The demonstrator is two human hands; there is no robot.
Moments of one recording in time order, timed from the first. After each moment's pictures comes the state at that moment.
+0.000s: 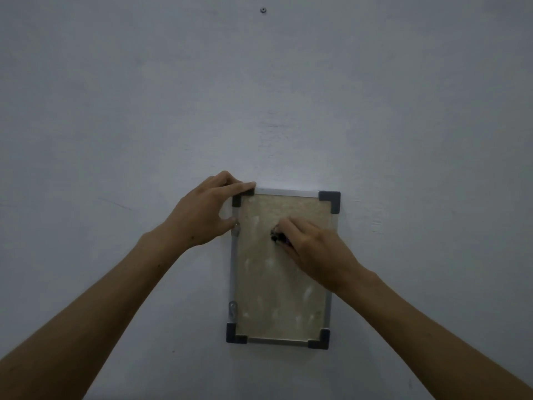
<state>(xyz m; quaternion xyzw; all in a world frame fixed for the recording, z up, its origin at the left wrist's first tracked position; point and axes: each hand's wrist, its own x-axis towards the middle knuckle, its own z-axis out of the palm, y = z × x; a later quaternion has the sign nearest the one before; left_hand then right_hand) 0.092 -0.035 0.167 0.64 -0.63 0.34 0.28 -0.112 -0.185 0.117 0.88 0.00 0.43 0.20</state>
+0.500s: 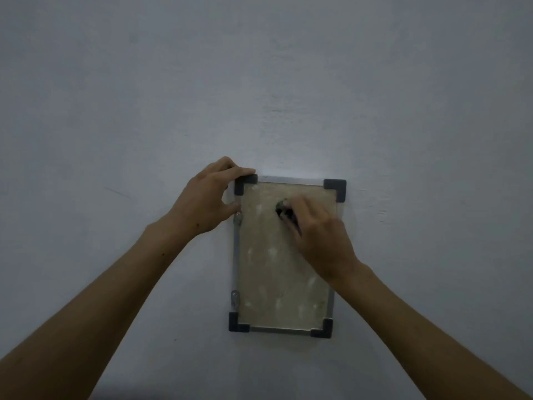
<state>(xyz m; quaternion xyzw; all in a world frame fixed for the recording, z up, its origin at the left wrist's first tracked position) 0.087 -0.038 0.167 0.63 -0.62 0.32 0.34 -0.099 -0.180 0.116 0.83 -0.05 0.53 0.14</state>
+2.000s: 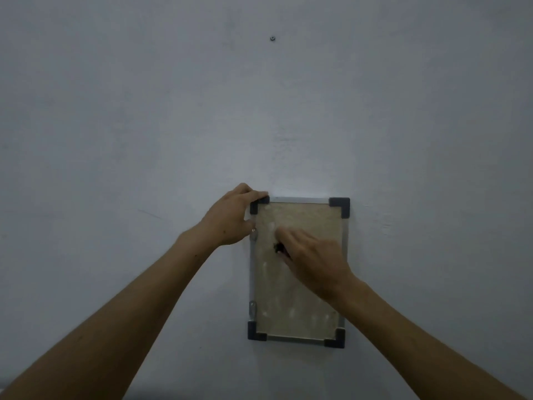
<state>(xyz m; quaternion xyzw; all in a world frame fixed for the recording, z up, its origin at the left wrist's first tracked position) 0.064 -0.028 0.181 0.72 -0.59 0.24 0.28 -0.097 -0.159 0.101 0.85 -0.01 0.49 0.19</state>
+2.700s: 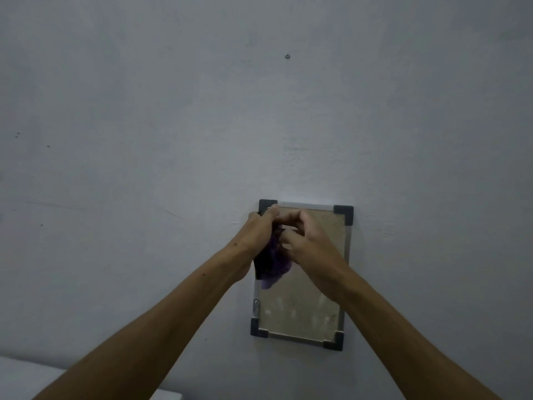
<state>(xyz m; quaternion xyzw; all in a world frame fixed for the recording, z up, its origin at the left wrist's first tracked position) -0.004 -0.026 0.154 0.62 -0.41 -0.13 0.65 -0.114 -0.103 0.138 0.78 0.00 0.39 -0.50</state>
